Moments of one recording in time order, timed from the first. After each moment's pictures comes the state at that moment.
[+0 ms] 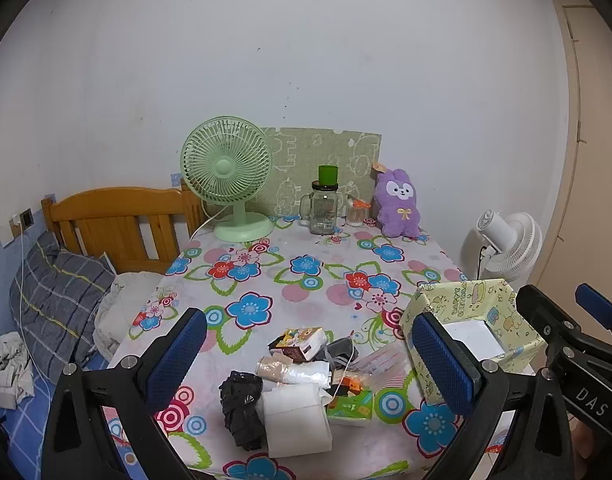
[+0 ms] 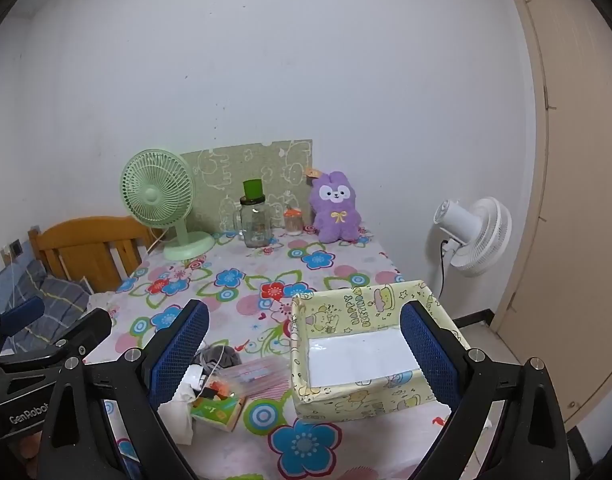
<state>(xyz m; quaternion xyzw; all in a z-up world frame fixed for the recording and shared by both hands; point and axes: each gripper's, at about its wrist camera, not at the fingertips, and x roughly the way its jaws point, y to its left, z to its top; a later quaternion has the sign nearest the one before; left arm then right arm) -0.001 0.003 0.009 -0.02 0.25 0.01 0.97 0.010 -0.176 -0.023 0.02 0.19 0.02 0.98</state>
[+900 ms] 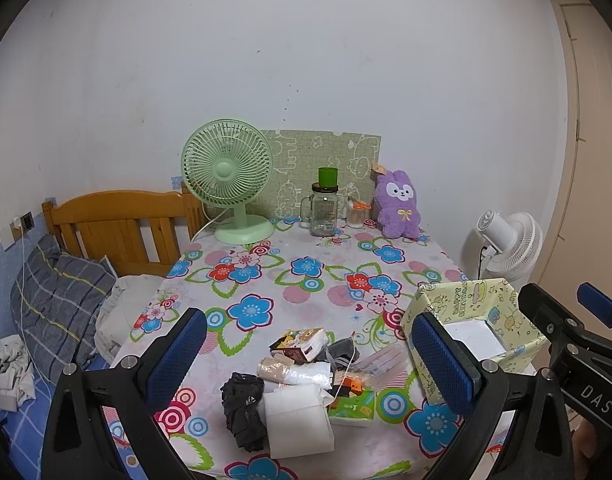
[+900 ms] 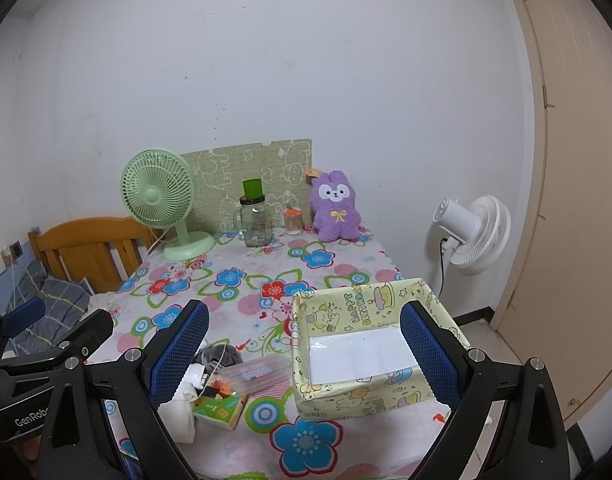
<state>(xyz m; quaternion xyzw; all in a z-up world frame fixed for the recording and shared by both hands) -0.004 0.010 0.005 -0.02 0.24 0.01 0.97 0.005 -0.174 -0.021 0.01 0.19 0.02 0.98</state>
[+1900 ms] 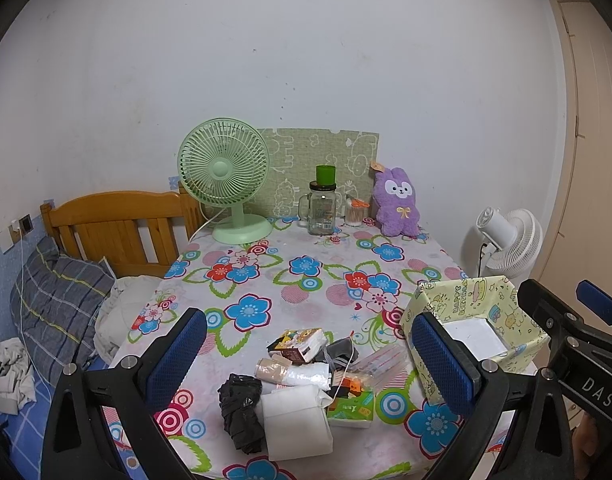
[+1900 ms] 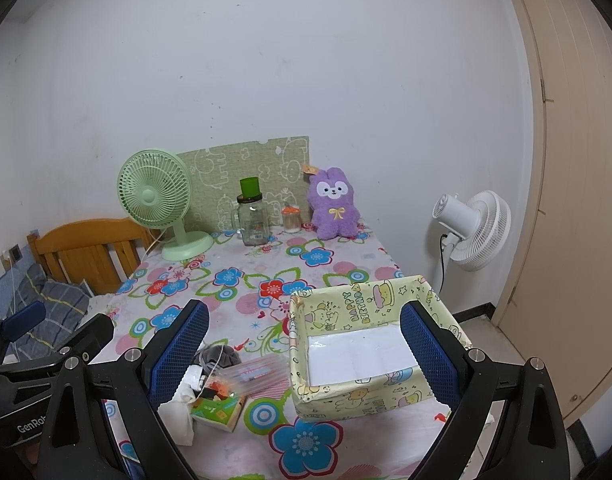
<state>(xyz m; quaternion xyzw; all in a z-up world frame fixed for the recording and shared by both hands) -0.006 0.007 0.003 -0.02 0.24 0.01 0.97 0.007 -0.175 -0.023 0.02 0.19 0.02 0.98</state>
